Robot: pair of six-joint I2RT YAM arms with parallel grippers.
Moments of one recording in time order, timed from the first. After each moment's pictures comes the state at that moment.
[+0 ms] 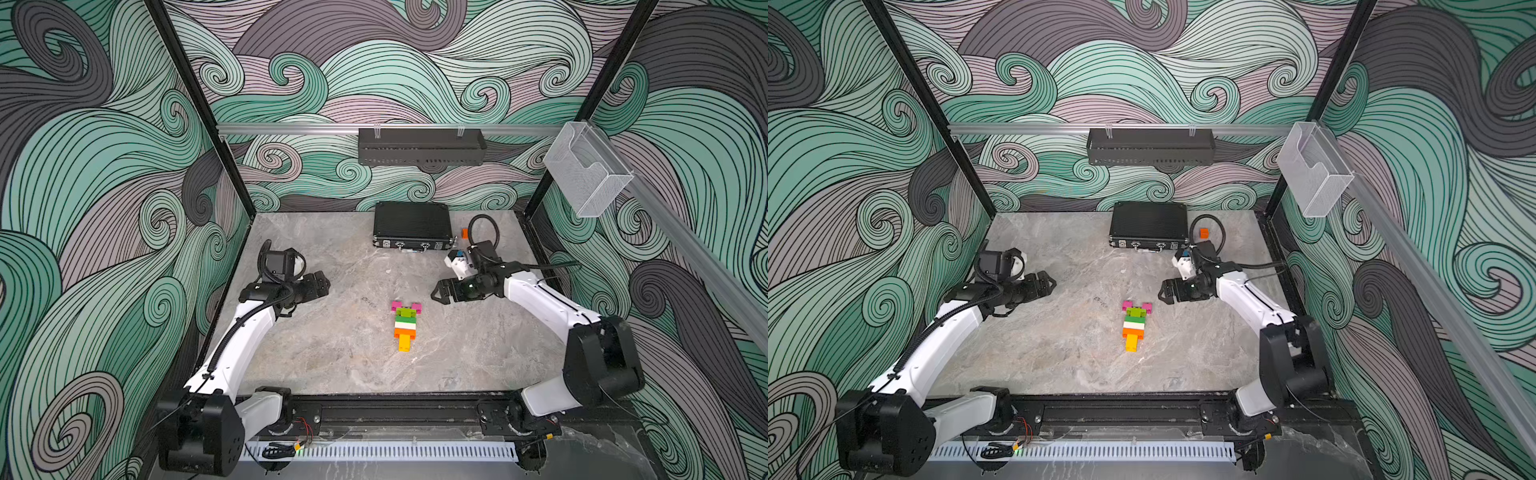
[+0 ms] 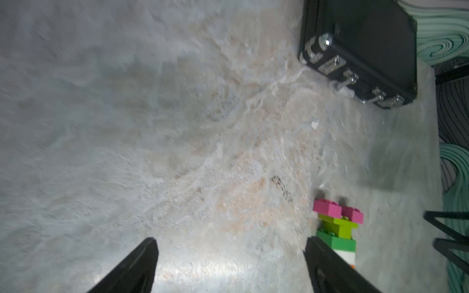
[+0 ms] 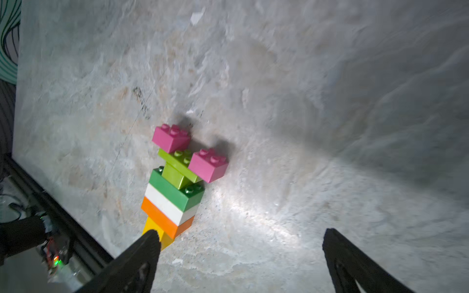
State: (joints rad) left arm -0.08 1.10 0.85 -0.59 0.13 -0.37; right arm 0.25 1.45 0.99 -0.60 -0.35 0.05
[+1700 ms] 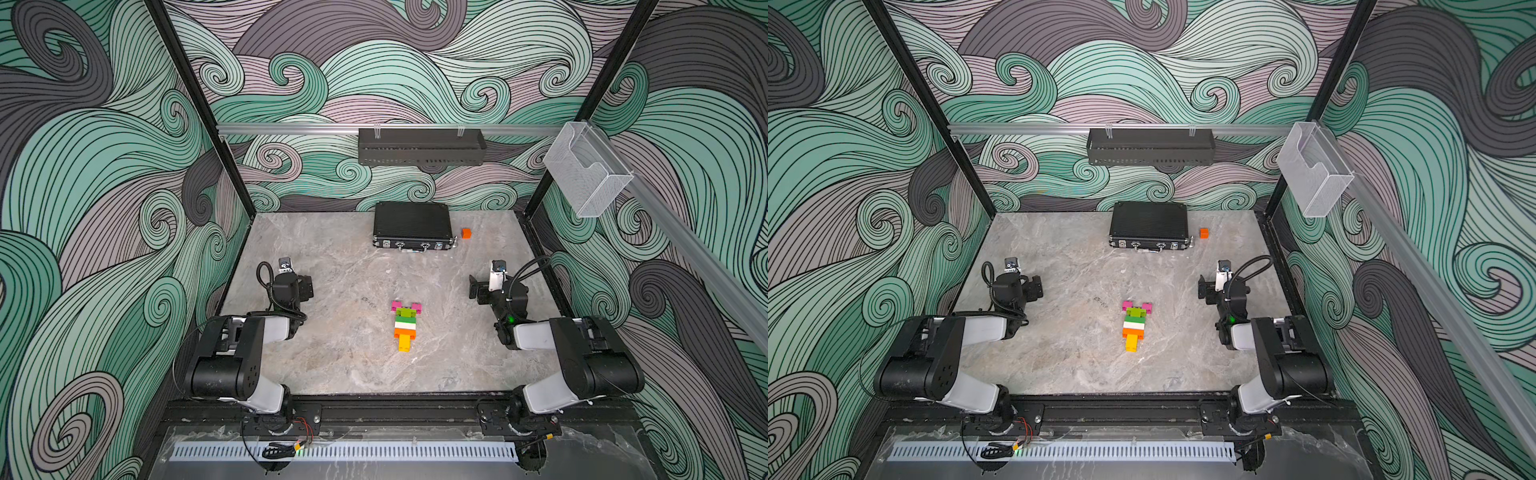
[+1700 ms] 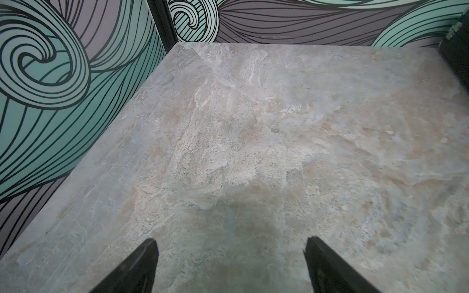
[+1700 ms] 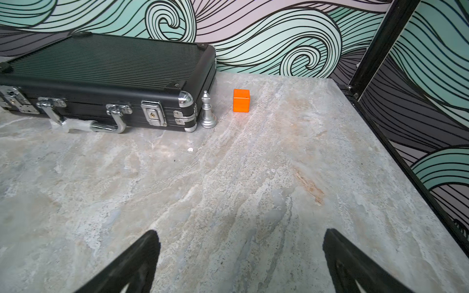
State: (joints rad) left arm -0.02 1.50 0.43 0.58 -0.30 -0.06; right arm 0.08 1.53 0.33 0.86 0.08 -0.08
